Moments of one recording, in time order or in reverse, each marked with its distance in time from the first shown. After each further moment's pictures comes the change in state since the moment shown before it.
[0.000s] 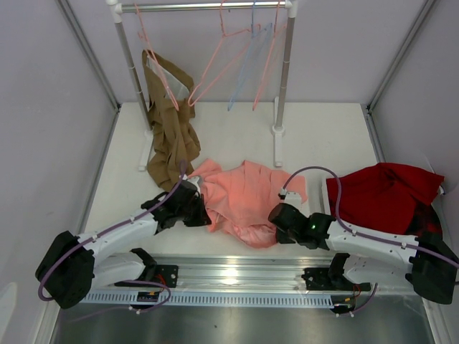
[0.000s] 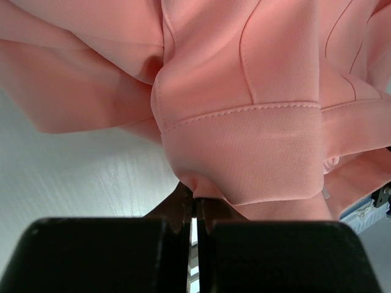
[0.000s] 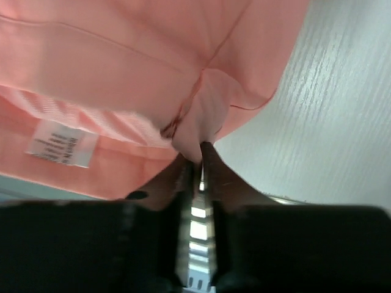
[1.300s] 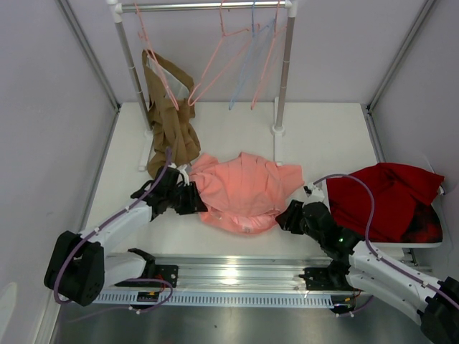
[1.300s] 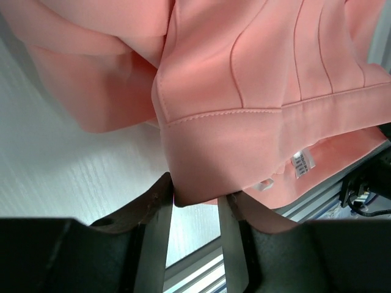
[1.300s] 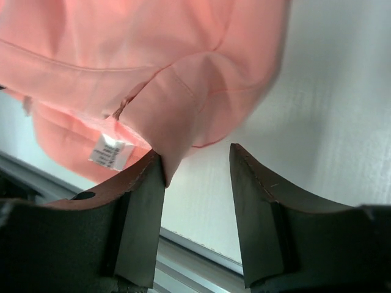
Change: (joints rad) left arm 0.280 0.062 0.056 -0.002 0.234 0.149; right arm -0.306 -0.394 -0.354 0.444 -0.164 -0.126
